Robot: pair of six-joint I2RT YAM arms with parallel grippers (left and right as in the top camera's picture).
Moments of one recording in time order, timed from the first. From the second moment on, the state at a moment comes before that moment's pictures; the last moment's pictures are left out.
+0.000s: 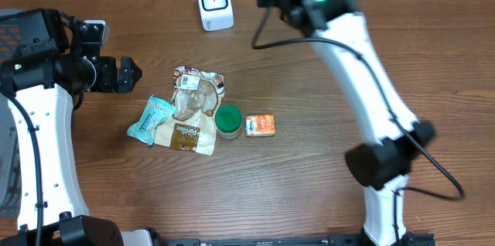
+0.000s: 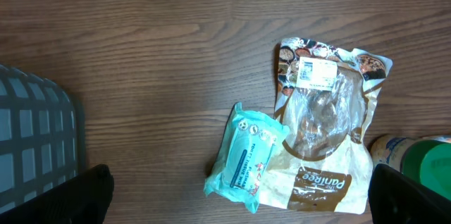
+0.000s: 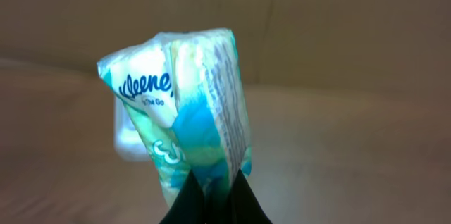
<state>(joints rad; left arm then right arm) 0.28 1.54 1.53 -1.09 0.20 0.27 0.51 2.16 2.41 -0.94 0.35 0.28</state>
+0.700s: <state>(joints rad) 0.28 1.54 1.53 -1.09 0.20 0.27 0.60 2.64 2.41 -0.19 0.63 -0.60</state>
